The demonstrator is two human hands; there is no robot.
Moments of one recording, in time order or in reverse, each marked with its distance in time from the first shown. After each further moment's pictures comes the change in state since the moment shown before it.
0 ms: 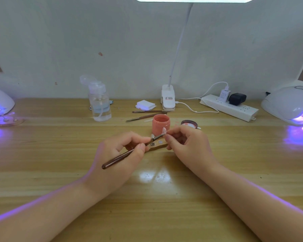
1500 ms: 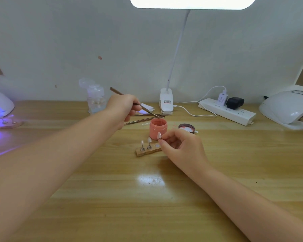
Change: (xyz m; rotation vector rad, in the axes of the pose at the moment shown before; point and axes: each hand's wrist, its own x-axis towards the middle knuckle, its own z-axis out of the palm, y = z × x) left_hand 0.148 -0.022 0.007 -0.203 0.169 -0.758; right_hand 0.001 0.001 0.003 -0.010 0.006 -0.033
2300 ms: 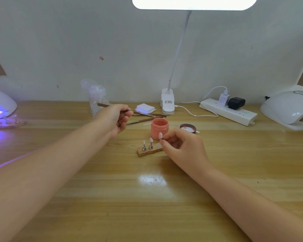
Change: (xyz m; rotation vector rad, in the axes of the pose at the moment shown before) left_hand 0.000 -0.027 -0.024 -0.294 -0.017 -0.150; right_hand 0.000 0.001 0.000 -0.019 -0.011 -0.013
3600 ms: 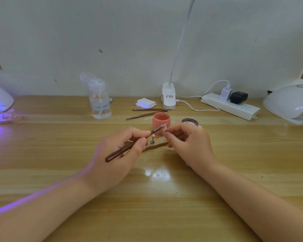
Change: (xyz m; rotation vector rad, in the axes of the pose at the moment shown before) left_hand -0.101 -0.066 -0.030 0.534 -0.279 0.928; right_hand 0.000 -0.003 -0.004 0.021 0.026 0.042
